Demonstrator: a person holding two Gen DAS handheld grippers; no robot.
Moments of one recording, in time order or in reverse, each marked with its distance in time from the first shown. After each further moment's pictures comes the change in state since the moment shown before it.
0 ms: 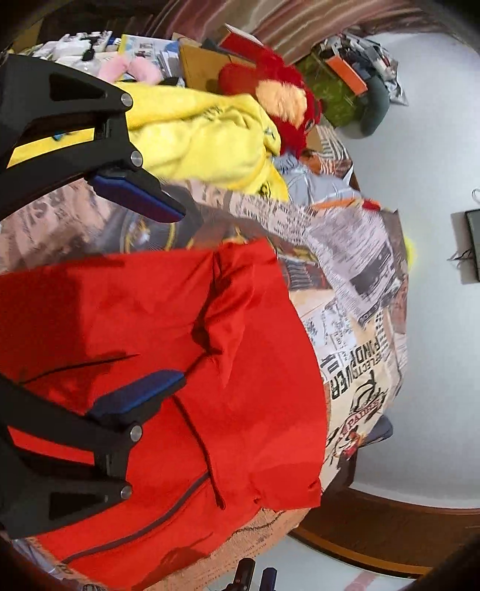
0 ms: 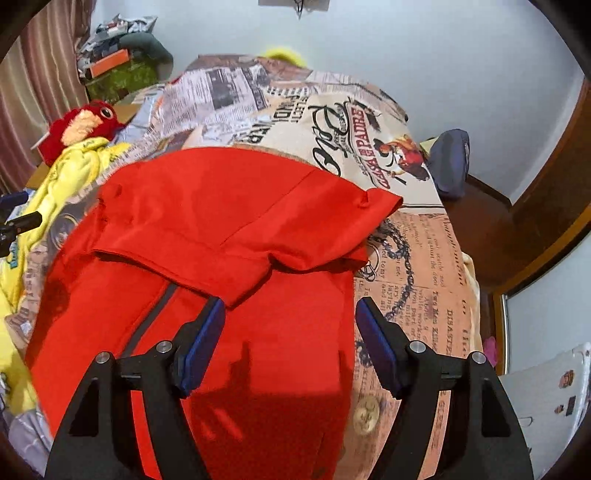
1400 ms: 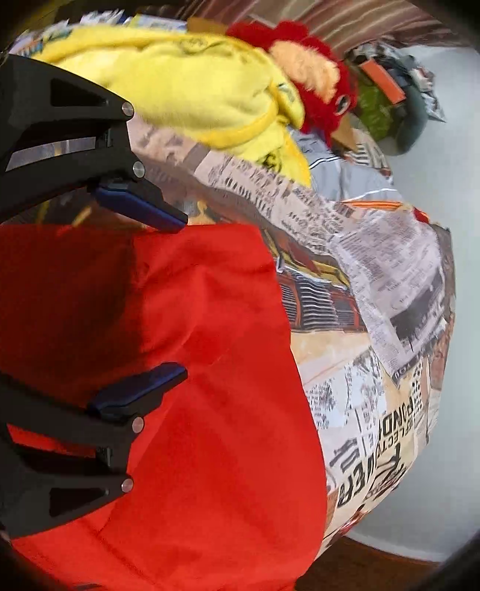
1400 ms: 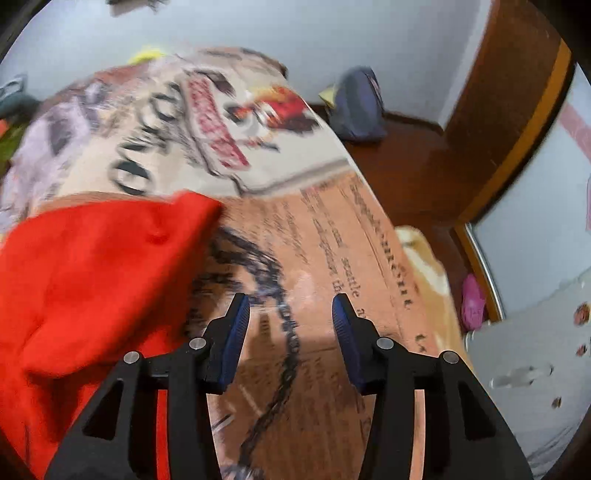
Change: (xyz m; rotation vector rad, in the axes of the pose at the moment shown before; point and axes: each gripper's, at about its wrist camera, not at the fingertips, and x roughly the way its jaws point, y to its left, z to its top) left arm 0.184 0.011 0.051 -0.089 0.088 0.087; right arm 0.083 -0.129 0.023 0.327 0.020 -0.191
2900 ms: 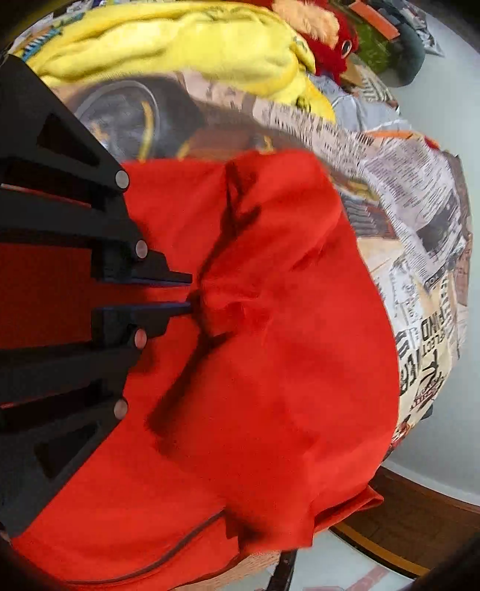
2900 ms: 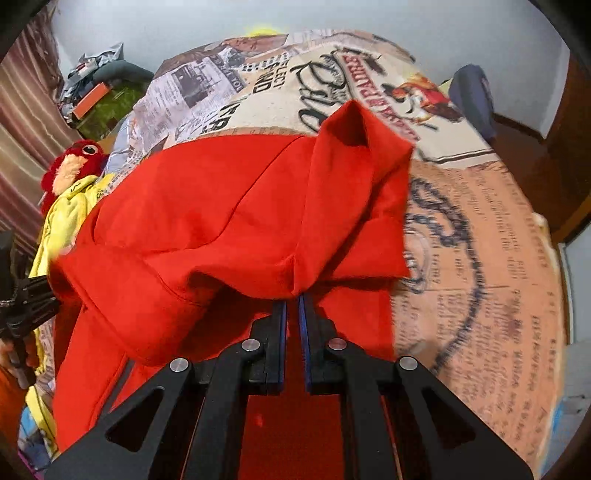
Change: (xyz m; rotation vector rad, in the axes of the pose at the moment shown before) left arm -0.050 -0.021 -0.055 0.126 0.093 -0.249; right arm -0.012 0.076 -0.029 -0.137 0.096 0.348
